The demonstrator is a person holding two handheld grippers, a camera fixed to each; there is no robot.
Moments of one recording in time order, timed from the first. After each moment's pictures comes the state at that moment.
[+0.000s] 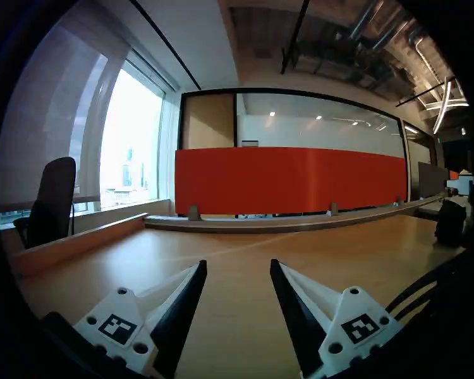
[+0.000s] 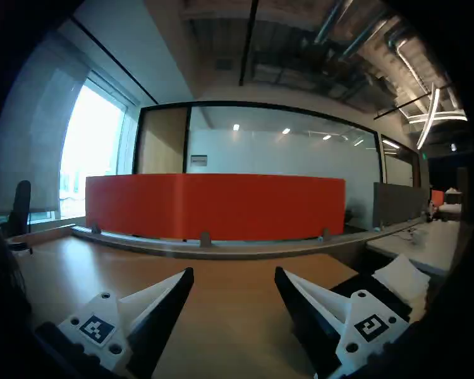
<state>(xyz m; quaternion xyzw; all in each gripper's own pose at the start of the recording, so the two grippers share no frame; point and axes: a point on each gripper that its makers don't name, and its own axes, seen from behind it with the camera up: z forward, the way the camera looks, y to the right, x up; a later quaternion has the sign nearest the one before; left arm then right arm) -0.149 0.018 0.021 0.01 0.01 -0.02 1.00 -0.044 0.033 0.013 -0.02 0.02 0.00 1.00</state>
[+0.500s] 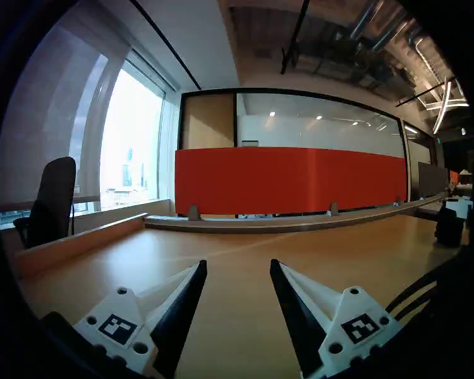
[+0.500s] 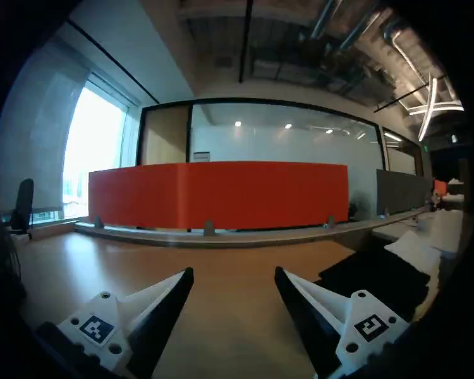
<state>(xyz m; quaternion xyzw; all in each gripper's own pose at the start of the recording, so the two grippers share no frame) -0.149 0.018 0.021 0.01 0.01 -0.02 1.00 -0.093 0.037 0.016 -0.01 0.01 0.02 1.00</state>
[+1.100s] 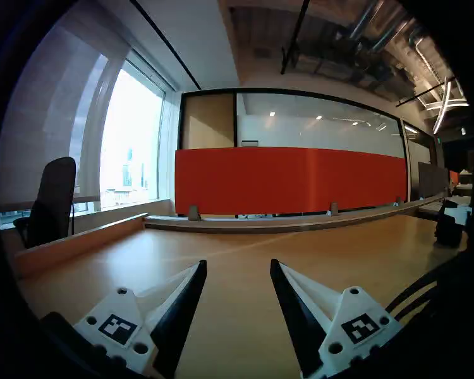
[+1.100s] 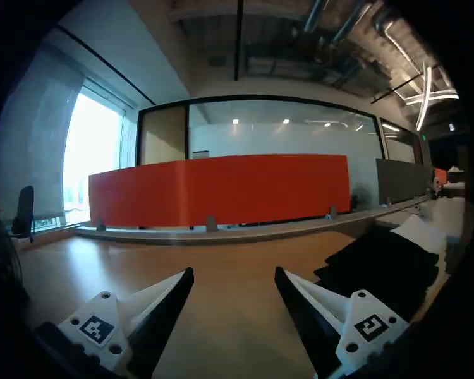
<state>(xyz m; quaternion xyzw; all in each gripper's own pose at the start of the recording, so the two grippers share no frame) -0.150 0.018 0.021 0.01 0.01 -0.02 1.00 -0.111 0.030 0.018 0.00 0.01 0.03 1.00</state>
